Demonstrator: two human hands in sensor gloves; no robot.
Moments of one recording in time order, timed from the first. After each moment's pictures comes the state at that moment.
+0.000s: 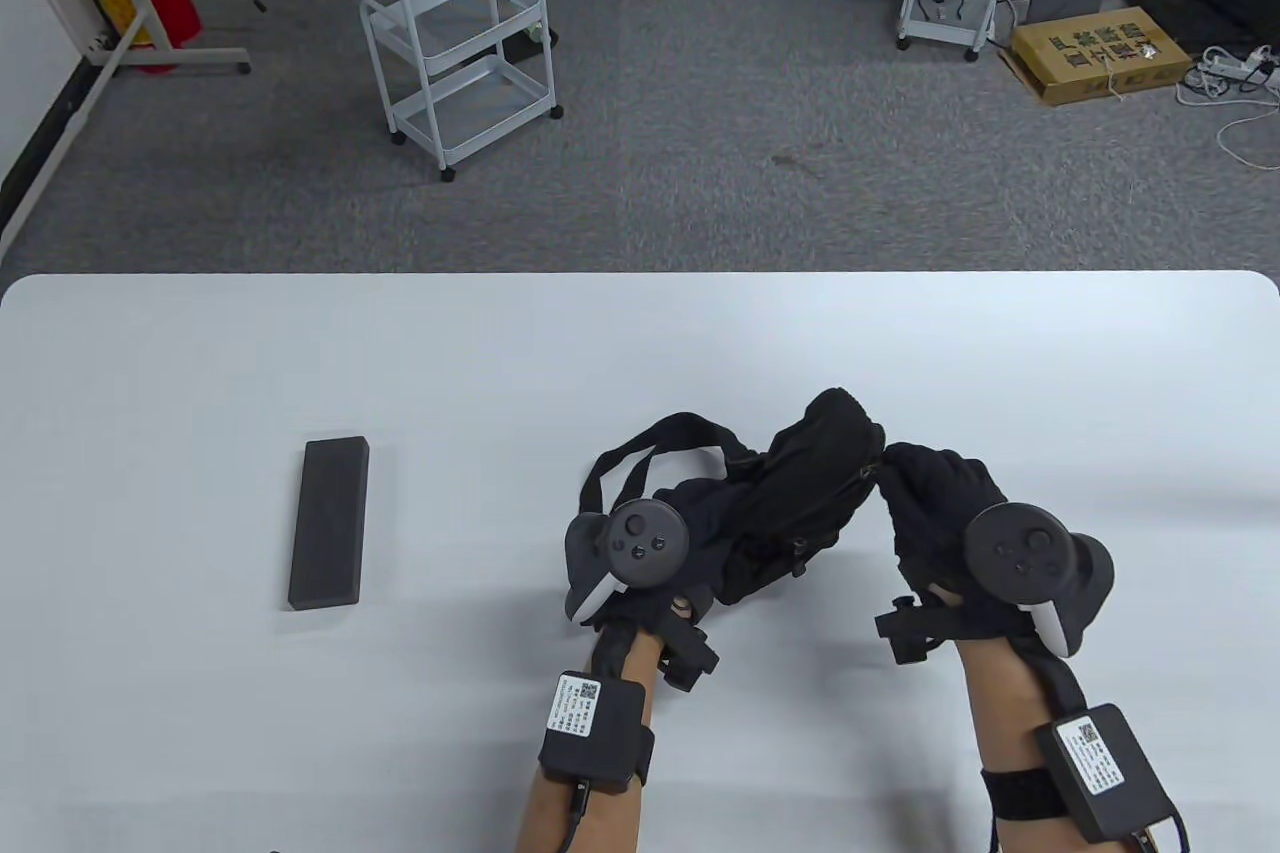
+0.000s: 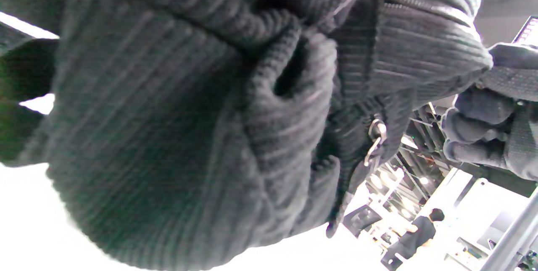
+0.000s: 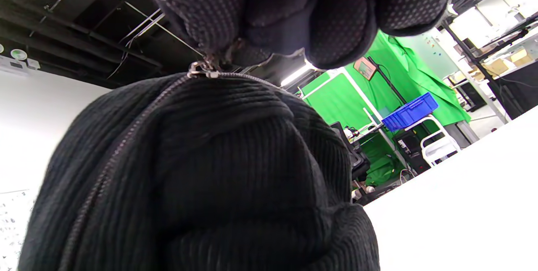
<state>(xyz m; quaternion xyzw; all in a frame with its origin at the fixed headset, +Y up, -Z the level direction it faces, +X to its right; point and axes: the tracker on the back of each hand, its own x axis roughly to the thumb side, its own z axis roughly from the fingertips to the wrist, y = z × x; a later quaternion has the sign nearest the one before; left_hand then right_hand) -0.041 -0.719 -0.361 0.04 -0.24 0.35 0.90 0.233 -0.643 -0.310 0.02 -0.23 0.91 0.33</state>
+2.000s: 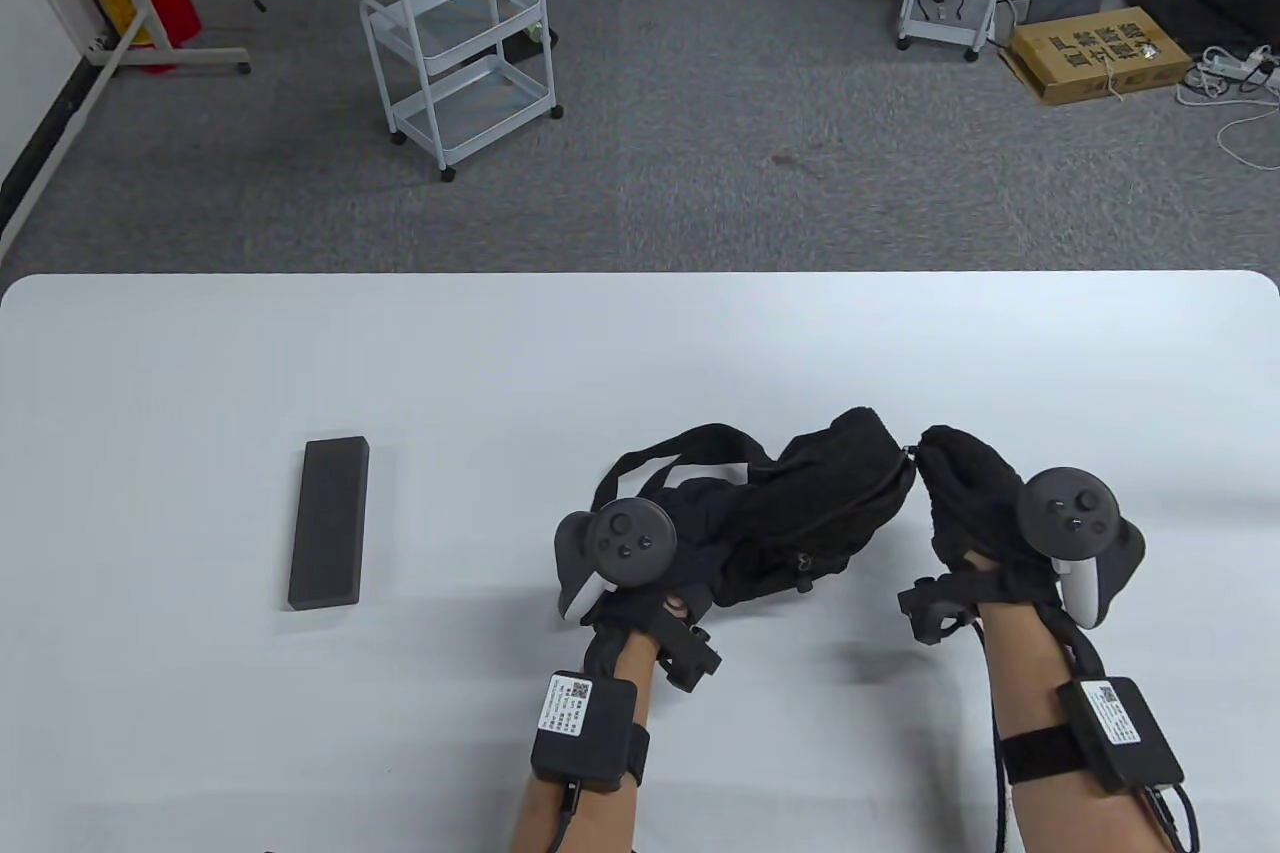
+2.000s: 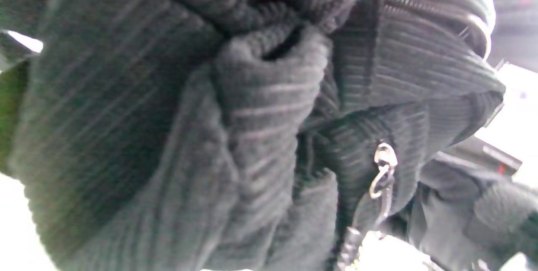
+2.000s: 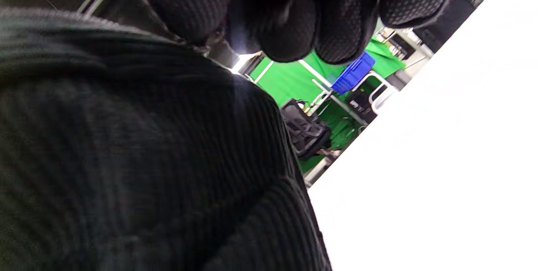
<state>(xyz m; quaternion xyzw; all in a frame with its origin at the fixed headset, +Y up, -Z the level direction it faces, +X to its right) -0.053 -0.715 -0.363 0.05 -0.24 0.43 0.87 0.286 -0.681 -0.341 -0.05 -0.17 0.87 0.46</state>
